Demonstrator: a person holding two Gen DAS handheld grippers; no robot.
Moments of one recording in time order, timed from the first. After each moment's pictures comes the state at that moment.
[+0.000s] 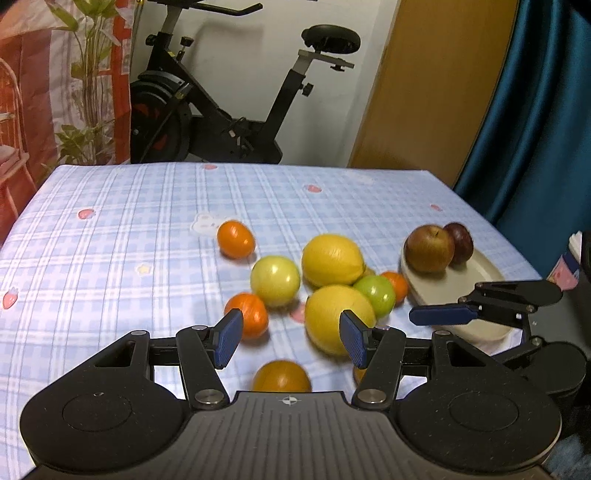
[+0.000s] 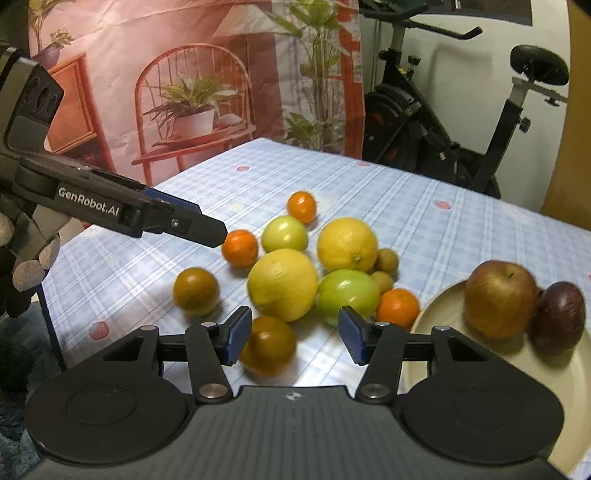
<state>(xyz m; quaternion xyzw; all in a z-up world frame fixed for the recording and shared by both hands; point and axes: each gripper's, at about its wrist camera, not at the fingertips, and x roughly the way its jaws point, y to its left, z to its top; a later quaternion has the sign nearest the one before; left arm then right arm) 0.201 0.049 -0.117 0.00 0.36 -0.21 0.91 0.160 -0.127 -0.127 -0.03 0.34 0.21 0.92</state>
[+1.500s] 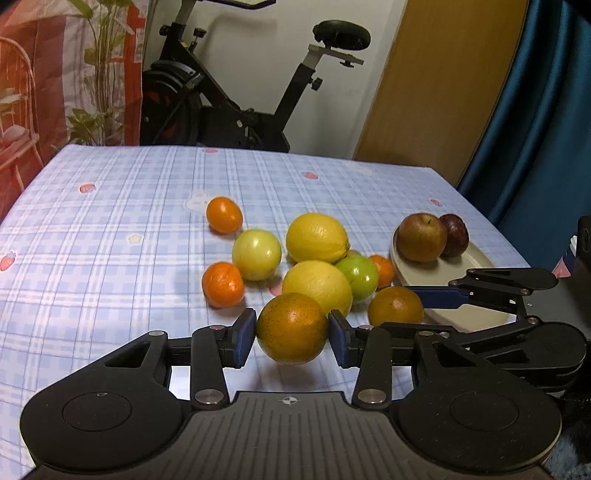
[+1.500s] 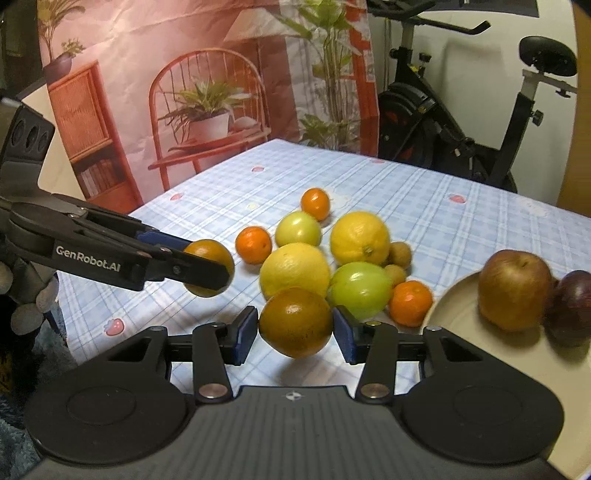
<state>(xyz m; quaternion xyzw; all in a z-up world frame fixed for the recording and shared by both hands) 0.180 0.028 -0.122 -0.03 0.36 -0.19 0.91 0.155 -0.135 -0.130 -0.01 0.33 0.23 0.92</state>
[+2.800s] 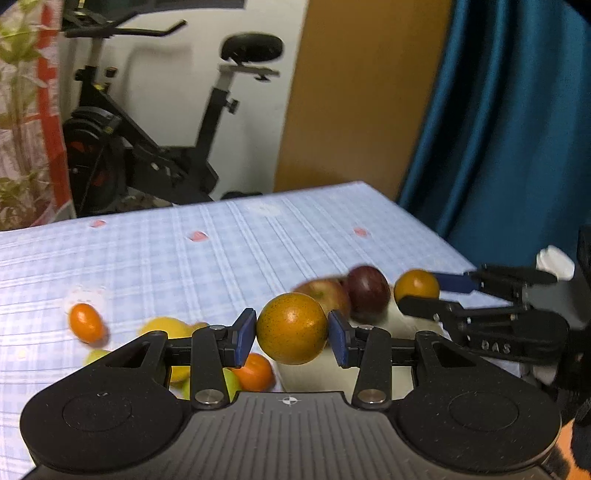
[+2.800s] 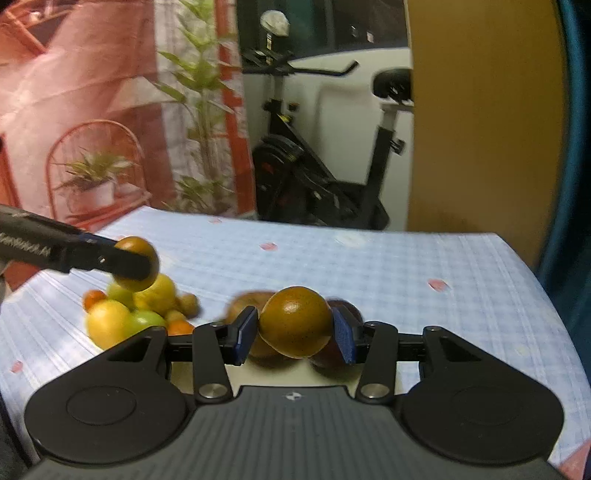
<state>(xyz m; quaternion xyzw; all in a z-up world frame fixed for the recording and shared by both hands) 0.229 -0.107 -0.098 0.03 0.33 -0.27 0.90 0.132 -0.287 -0.095 0.02 0.26 0.06 0.96</state>
